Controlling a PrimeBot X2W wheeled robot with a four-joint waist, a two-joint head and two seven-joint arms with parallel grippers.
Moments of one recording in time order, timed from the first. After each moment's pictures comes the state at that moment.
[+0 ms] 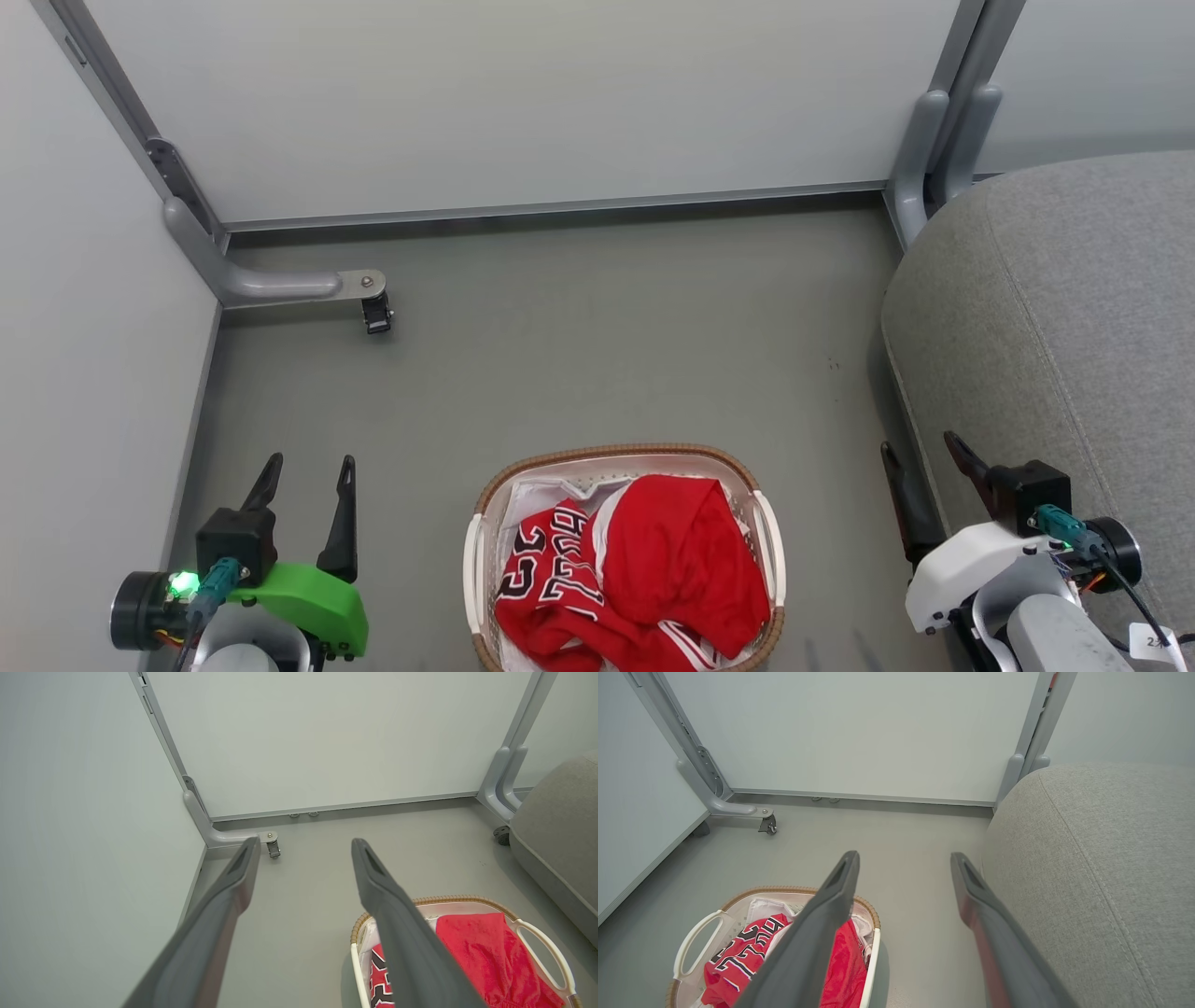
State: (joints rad) left arm -0.17 0.14 -0.09 0.51 -0.14 -0.13 -0.26; right arm -0.21 -0.15 0.12 0.54 0.21 0.13 -0.26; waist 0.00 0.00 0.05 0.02
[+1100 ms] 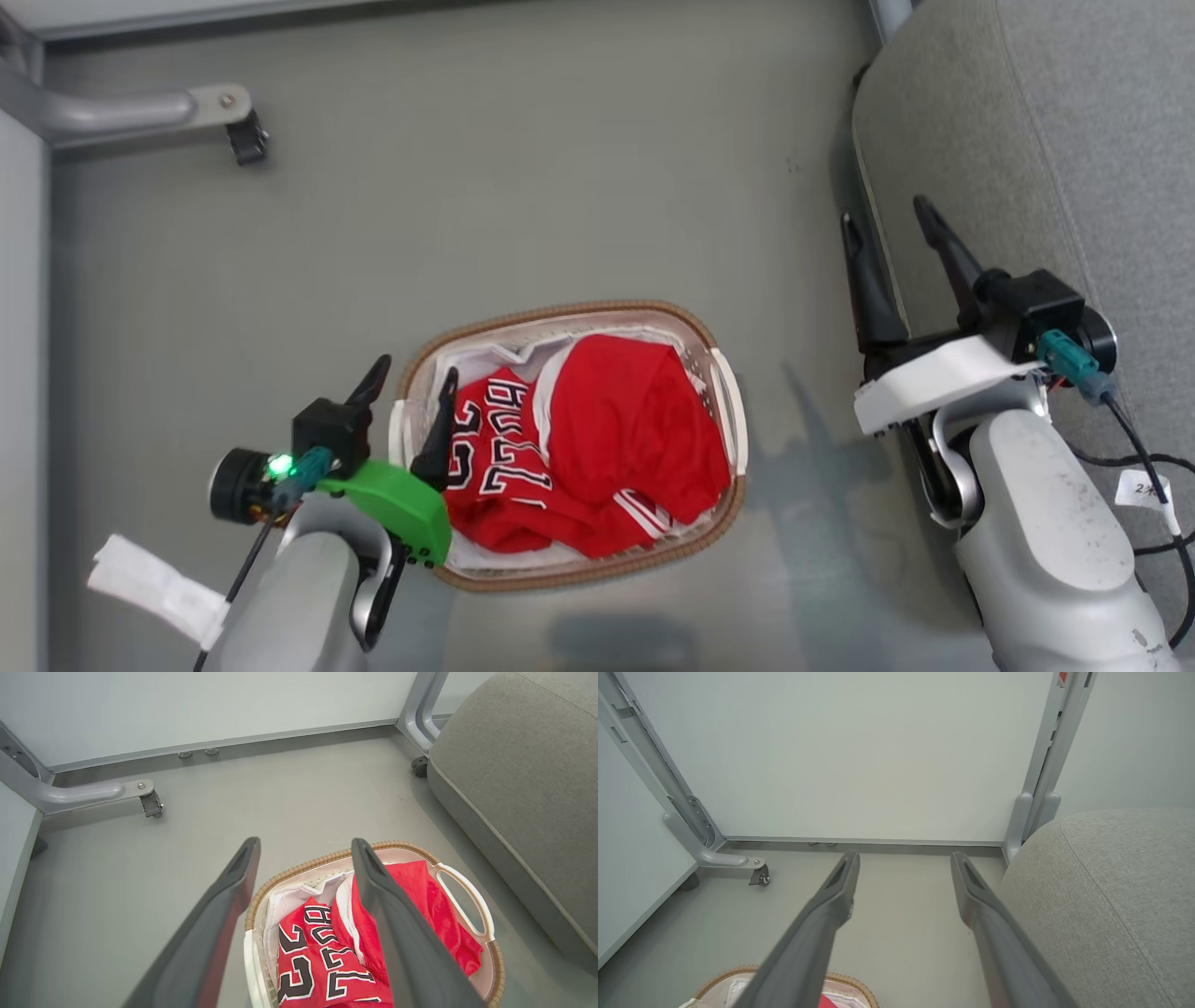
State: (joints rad) left arm -0.41 0.14 -0.36 0.64 -0.30 -0.13 -0.26; right arm -0.46 -0.07 0.11 0.36 0.18 0.13 -0.26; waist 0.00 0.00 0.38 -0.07
